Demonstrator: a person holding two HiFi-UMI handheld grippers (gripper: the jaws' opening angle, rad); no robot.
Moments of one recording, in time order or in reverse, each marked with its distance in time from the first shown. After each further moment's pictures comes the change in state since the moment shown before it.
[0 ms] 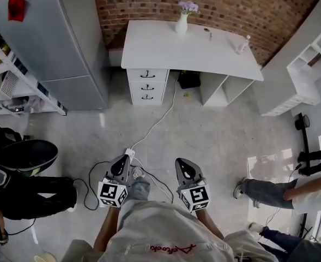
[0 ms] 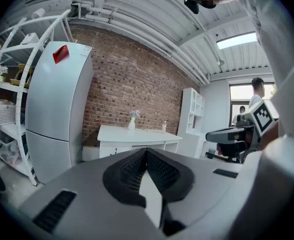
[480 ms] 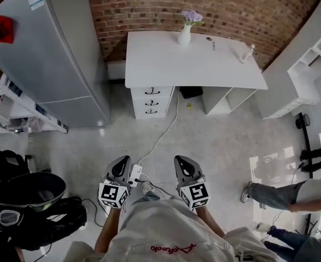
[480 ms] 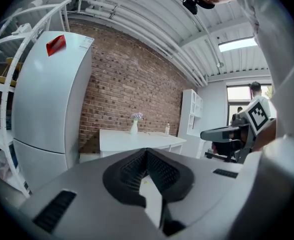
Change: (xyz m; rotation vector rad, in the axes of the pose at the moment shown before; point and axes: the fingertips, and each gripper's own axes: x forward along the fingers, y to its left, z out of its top) left arm 0.077 0.119 0.048 0.020 -0.011 -0.064; right arm 0.144 -0.002 0.060 0.011 -0.027 -0.037
